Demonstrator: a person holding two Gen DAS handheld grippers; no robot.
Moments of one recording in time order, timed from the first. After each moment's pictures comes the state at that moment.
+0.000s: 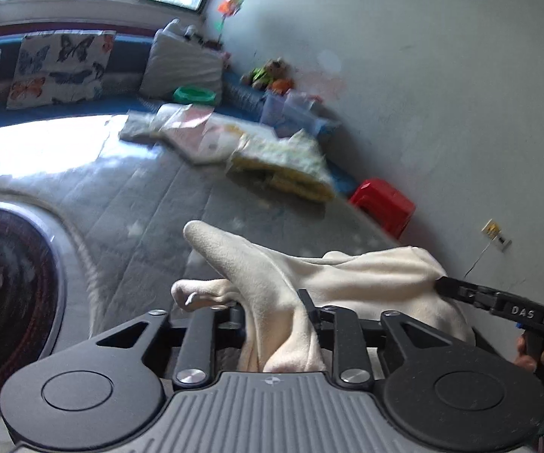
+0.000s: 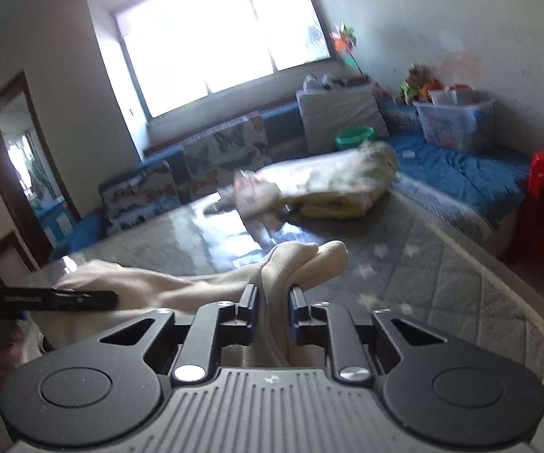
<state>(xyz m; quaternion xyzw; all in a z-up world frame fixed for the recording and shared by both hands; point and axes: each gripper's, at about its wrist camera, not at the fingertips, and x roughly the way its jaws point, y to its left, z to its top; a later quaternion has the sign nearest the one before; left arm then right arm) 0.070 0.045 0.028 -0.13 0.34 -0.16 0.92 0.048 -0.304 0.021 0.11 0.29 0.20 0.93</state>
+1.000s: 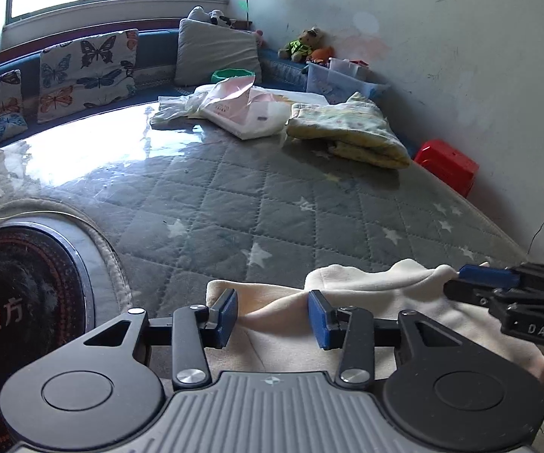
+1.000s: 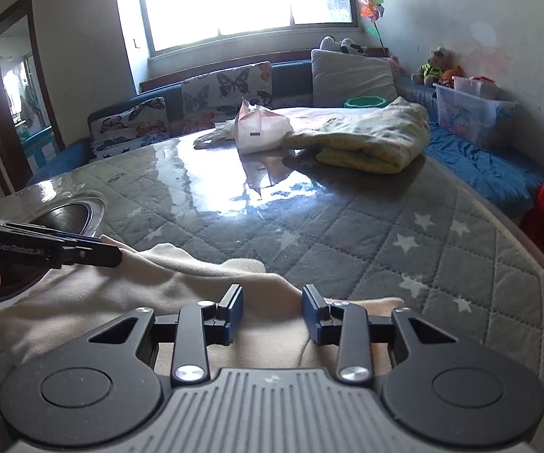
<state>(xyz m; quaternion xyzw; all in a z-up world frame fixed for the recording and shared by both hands) 0.121 0.029 -0.002 -0.05 0.38 -0.10 0.92 0.100 -0.234 -0.030 0.00 0.33 0.20 0.92</state>
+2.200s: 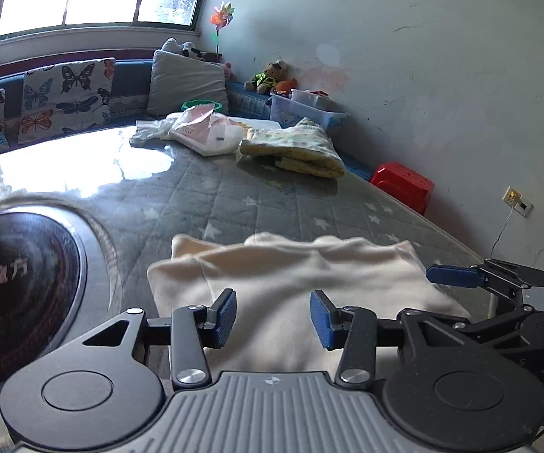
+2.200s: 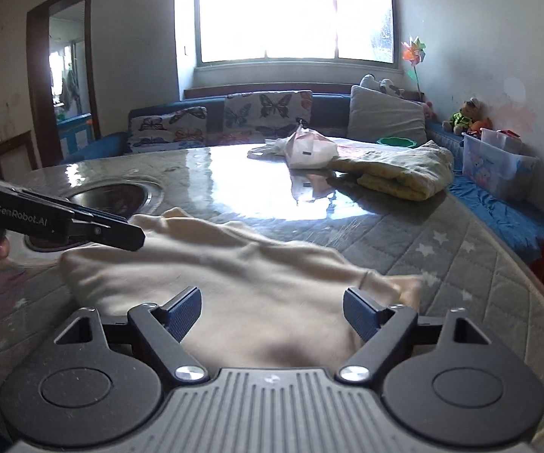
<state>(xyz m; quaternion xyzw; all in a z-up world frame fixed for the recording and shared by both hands) 0.027 0.031 0.011 -0.07 0.32 -0.15 0.93 0.017 -0.230 -0.019 -0.05 0.27 0.26 0.93</state>
